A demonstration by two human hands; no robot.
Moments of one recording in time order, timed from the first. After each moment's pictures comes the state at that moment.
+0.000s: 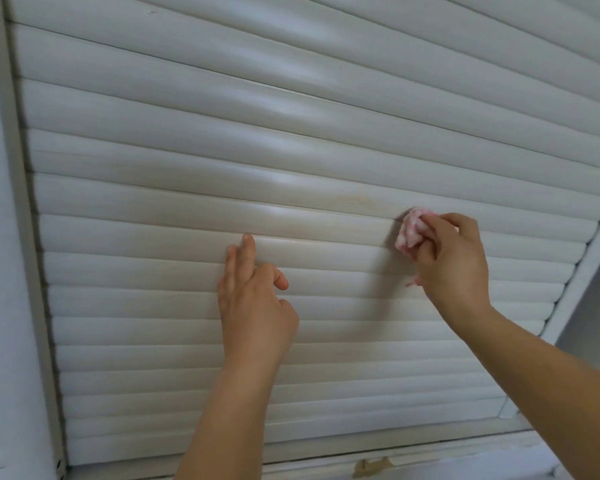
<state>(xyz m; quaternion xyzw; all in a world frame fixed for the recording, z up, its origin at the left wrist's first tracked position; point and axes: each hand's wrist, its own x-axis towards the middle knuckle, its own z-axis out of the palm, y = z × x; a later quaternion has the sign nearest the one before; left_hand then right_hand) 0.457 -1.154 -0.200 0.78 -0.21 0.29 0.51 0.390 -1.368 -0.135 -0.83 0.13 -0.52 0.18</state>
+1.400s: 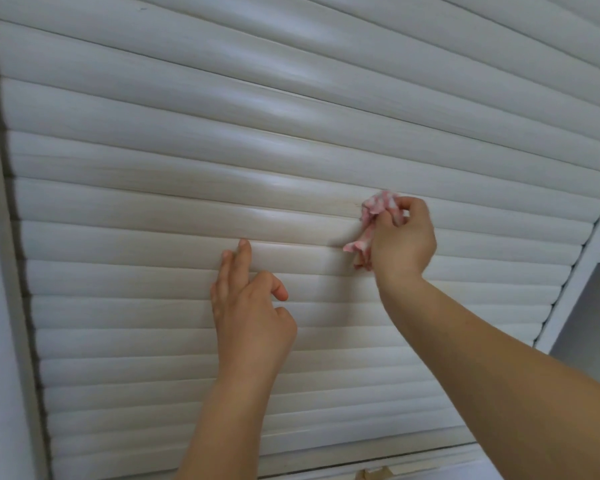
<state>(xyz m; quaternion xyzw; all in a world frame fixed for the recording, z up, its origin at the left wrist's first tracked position) 0.459 -1.154 -0.200 0.78 -0.22 0.28 0.51 0.445 -1.300 -0.112 -0.61 0.17 -0.57 0.52</state>
